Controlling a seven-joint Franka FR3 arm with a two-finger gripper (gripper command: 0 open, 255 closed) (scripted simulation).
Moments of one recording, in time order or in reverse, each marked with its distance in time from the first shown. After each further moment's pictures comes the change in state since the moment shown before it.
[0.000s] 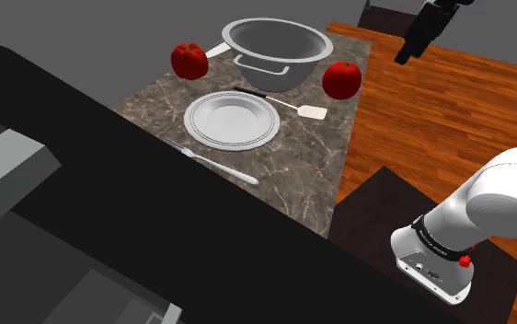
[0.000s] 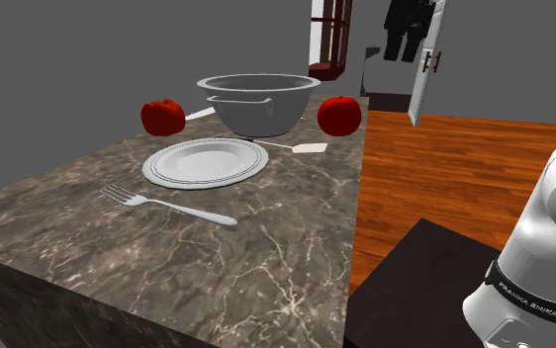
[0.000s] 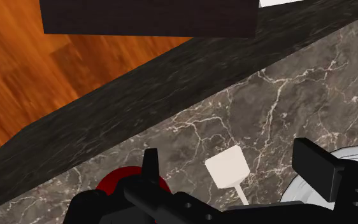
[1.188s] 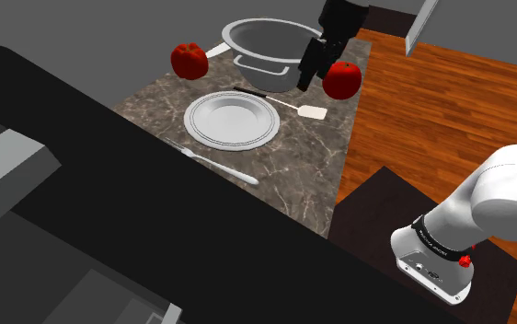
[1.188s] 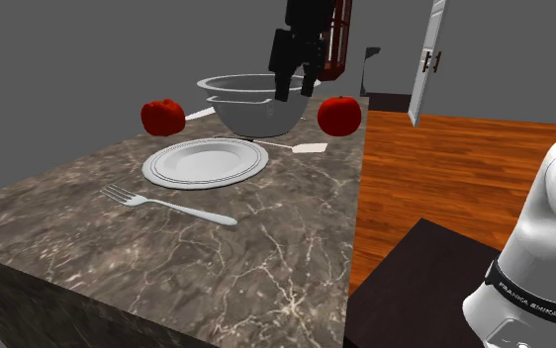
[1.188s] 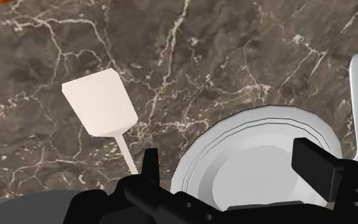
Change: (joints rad) arm 0.111 0.336 0.255 0.072 0.096 0.356 0.132
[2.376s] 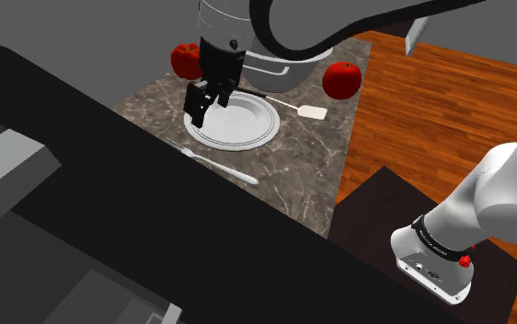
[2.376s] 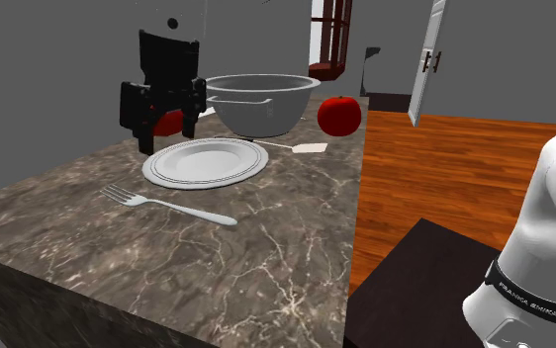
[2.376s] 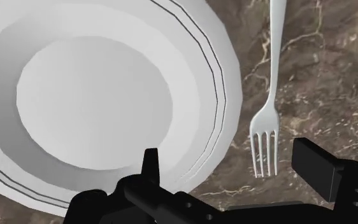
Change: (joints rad) arm 0.102 0.555 0.240 0.378 -0.238 0.232 0.234
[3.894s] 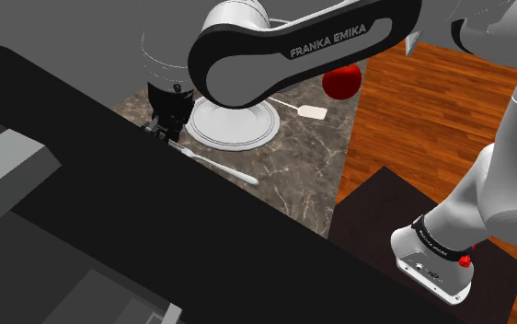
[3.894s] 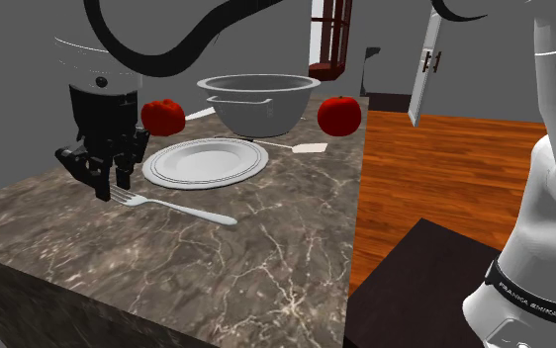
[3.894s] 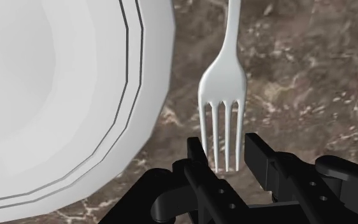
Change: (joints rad) arm 0.131 0.312 0.001 0.235 -0.205 0.056 0.113
